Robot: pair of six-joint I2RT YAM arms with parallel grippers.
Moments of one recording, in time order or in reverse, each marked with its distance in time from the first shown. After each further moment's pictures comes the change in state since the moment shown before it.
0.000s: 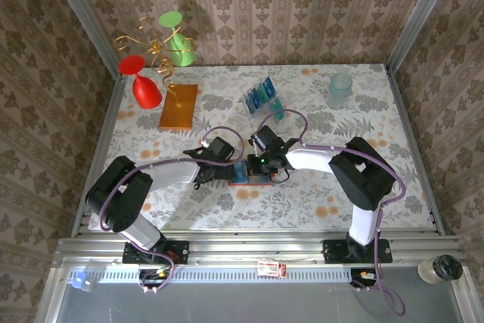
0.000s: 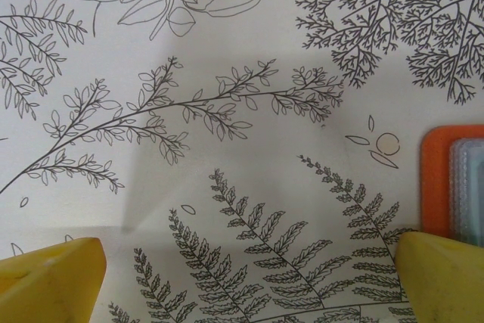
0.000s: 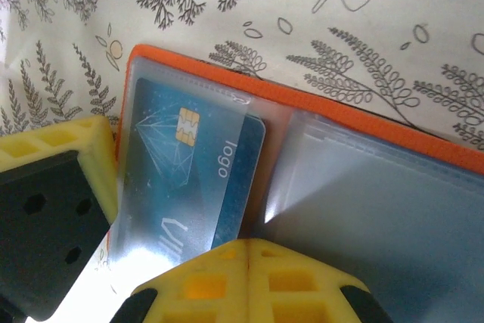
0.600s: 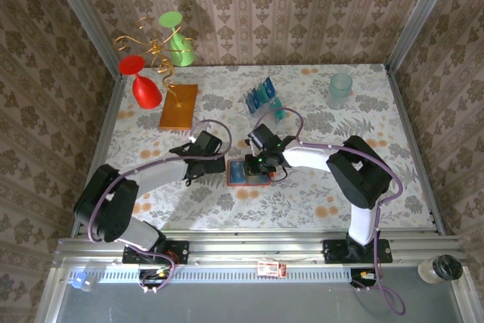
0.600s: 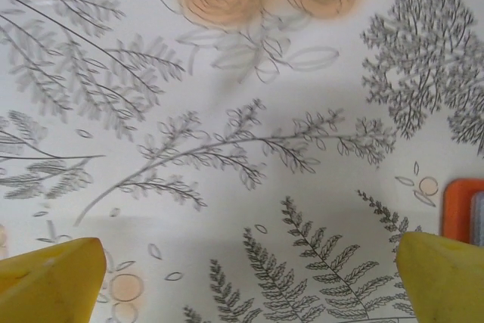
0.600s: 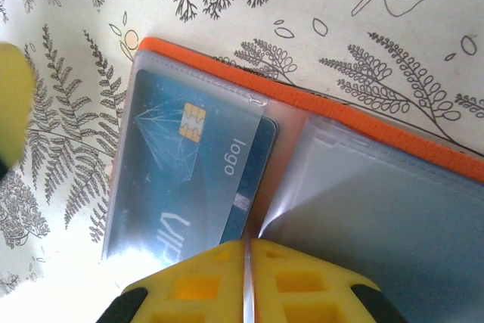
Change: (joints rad) left arm 0.109 -0.118 -0.021 -0.016 0.034 0.013; right arm 0.006 0.018 0.047 -0.053 -0.012 -0.043
